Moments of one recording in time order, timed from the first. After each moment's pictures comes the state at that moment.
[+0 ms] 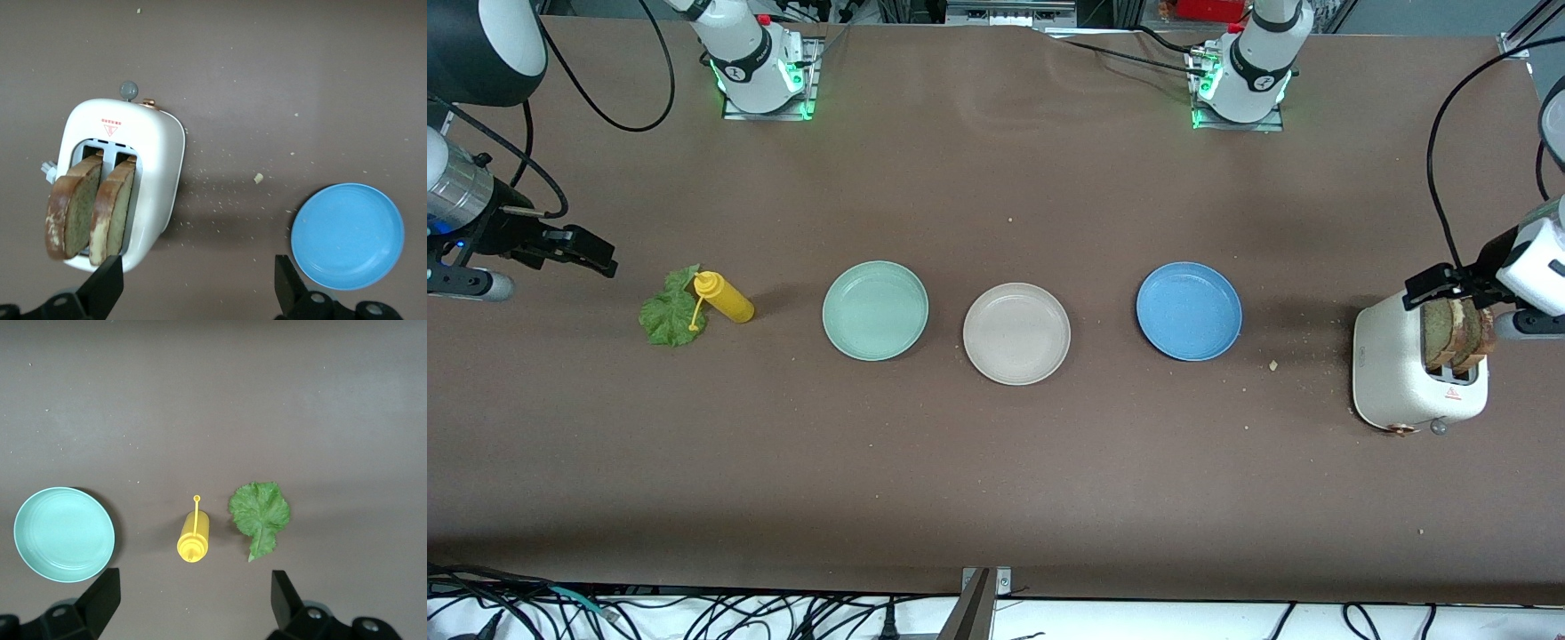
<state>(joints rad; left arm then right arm) 0.07 0.16 0.06 -1.74 0.01 1.91 0.11 0.02 0.10 0.01 -1.63 -0.03 1.74 0.13</state>
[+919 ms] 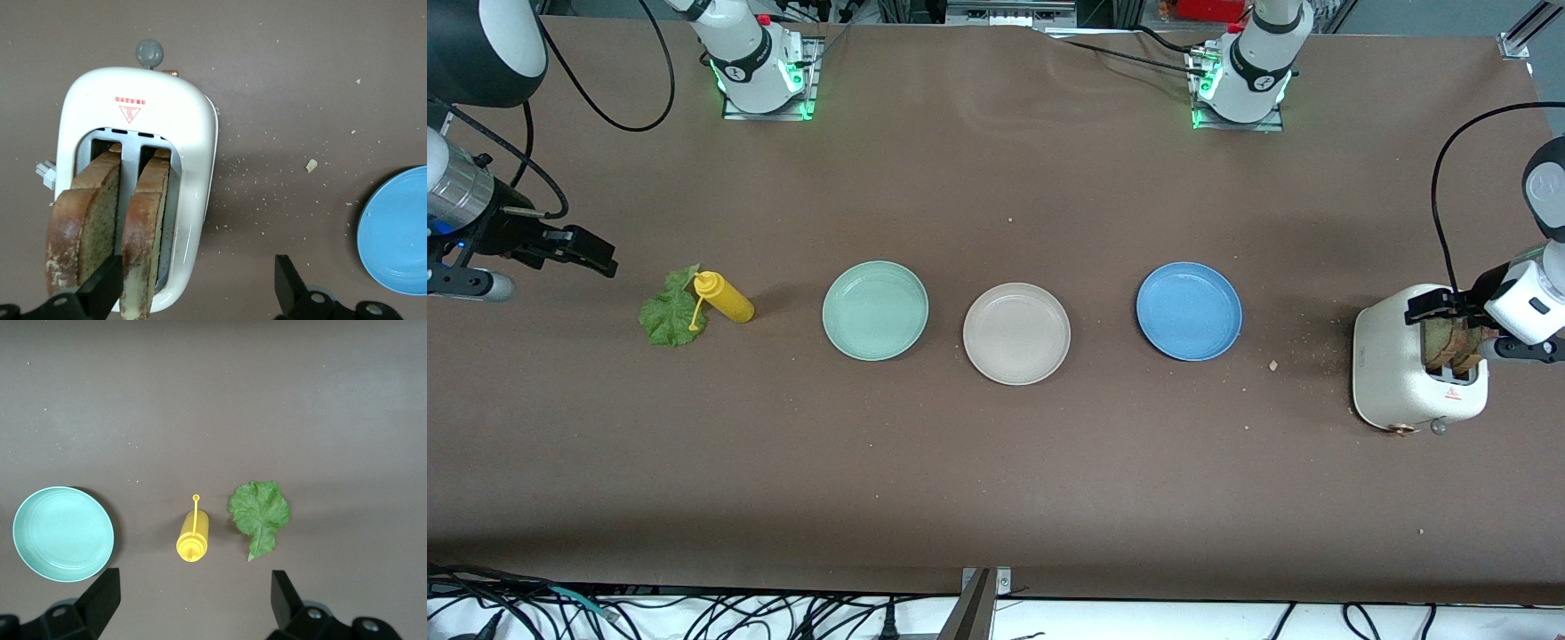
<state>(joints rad) 0.17 0.27 0.06 -1.80 0.01 2.00 0.26 0.02 0.10 0.01 -1.64 -0.03 1.74 0.13</state>
